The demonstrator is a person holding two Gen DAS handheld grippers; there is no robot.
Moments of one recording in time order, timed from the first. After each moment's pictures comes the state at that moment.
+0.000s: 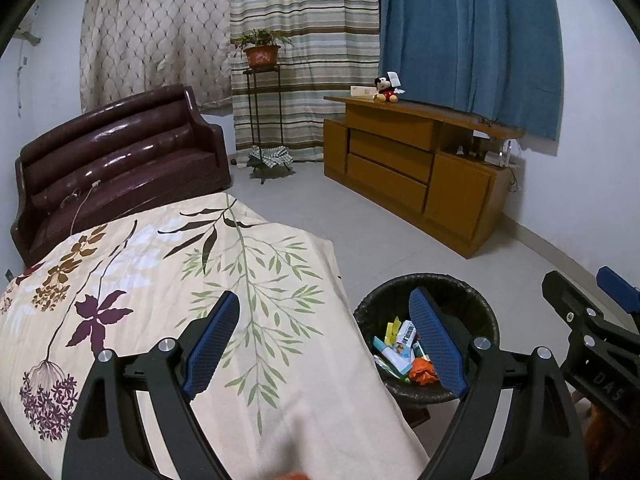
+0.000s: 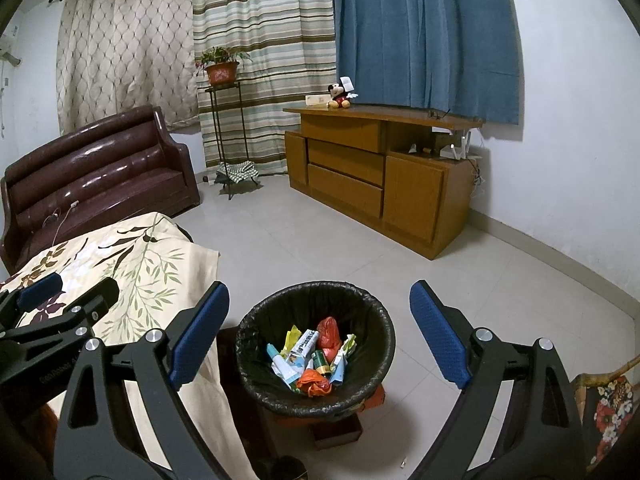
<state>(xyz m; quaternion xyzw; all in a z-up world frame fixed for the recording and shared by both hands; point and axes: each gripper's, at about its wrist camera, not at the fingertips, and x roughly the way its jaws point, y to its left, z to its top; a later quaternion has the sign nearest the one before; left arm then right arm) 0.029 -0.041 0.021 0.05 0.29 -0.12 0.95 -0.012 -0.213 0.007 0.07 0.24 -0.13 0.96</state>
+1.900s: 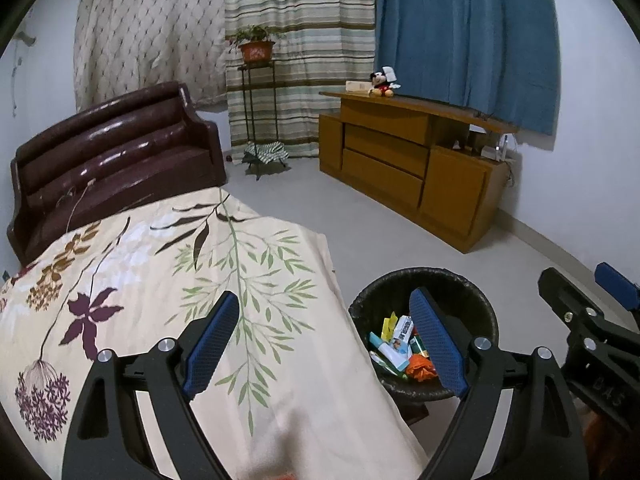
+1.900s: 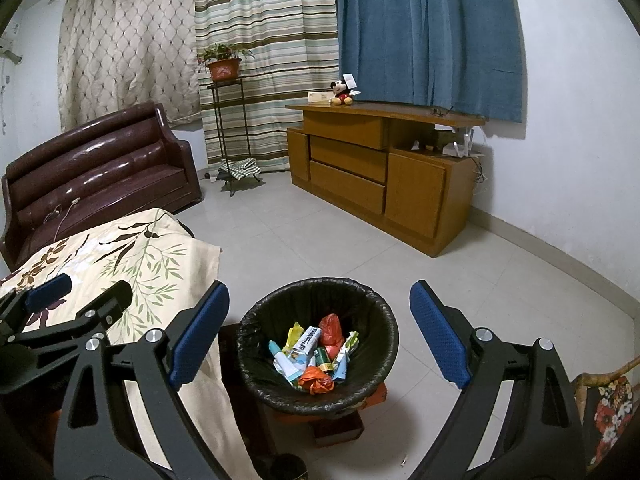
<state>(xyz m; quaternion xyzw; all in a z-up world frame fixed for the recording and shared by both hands) 0.035 -0.040 0.015 0.04 0.30 -0.13 0.94 -0.012 -0.211 0.011 0.07 0.24 -0.13 0.96</state>
